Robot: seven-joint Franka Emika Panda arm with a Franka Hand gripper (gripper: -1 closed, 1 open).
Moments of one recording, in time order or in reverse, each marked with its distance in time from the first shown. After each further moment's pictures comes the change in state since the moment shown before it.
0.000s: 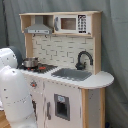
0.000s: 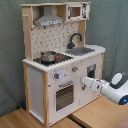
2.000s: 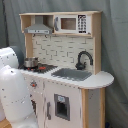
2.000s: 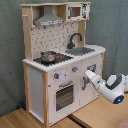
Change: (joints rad) arm -0.087 -0.012 -0.037 -0.109 -0.106 0.014 0.655
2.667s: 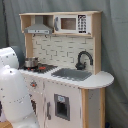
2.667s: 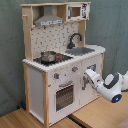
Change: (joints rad) arm -0.067 -0.012 0.000 -0.021 -0.039 0.051 0.197
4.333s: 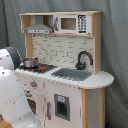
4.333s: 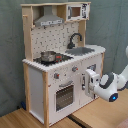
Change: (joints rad) arm -0.096 -0.094 0.001 0.027 -0.066 0.202 0.485
